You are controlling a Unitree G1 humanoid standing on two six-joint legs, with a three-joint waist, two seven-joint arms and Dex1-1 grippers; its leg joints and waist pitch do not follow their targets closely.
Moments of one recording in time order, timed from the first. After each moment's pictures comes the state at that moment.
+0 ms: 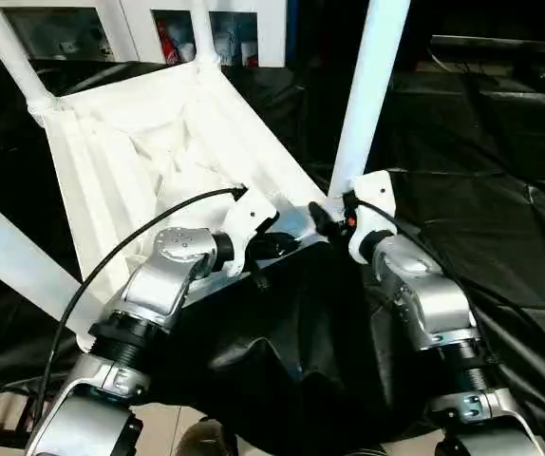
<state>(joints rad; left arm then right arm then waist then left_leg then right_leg) -0.60 0.22 -0.21 0.37 -0.02 0.36 -0.88 -0.51 -0.08 0.06 0.27 0.03 0.40 0.31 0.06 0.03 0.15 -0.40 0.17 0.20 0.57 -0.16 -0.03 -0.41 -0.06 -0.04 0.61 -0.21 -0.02</state>
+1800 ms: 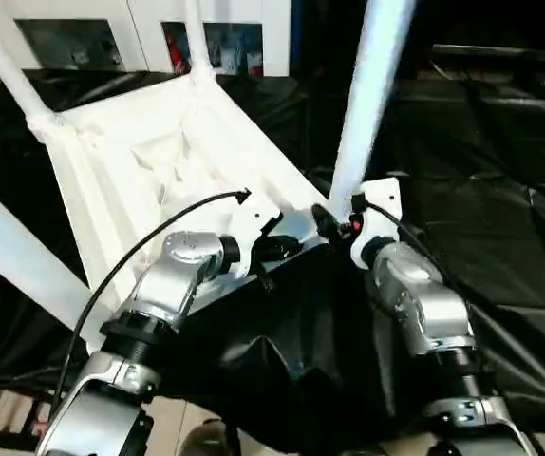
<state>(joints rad) -0.62 0.17 -0.19 0.44 -0.02 0.37 -0.87 -0.48 -0.03 -0.03 0.30 0.08 0.36 0.31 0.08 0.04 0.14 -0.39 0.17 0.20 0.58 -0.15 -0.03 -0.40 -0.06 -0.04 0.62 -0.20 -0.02</state>
